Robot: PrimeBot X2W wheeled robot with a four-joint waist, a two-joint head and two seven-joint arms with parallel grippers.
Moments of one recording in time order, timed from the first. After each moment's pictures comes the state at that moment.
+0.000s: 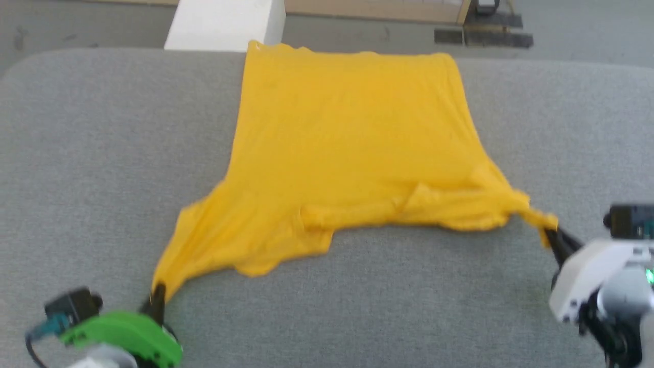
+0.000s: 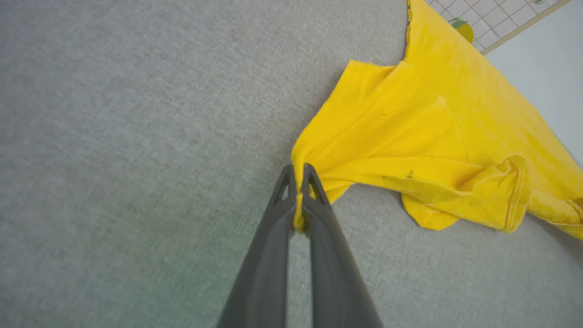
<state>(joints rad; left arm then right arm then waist) 0.05 0.15 0.09 0.03 -0.66 0.06 0.25 -0.11 -0.14 -0.15 0.01 0.27 0.13 0.51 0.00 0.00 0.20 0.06</state>
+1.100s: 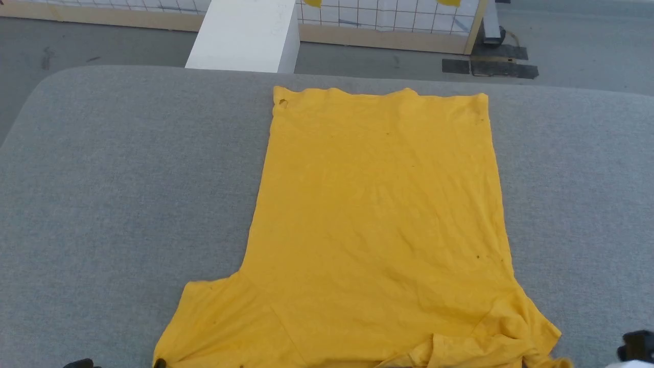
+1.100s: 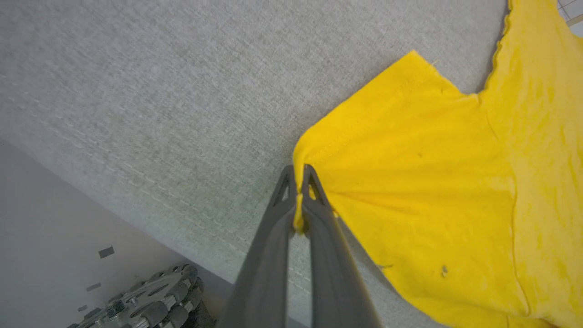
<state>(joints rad) 0.30 0.12 0.09 -0.05 -0.67 0.13 0.28 0.30 -0.04 -0.28 -0.10 0.38 0.13 0.74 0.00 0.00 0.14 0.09</state>
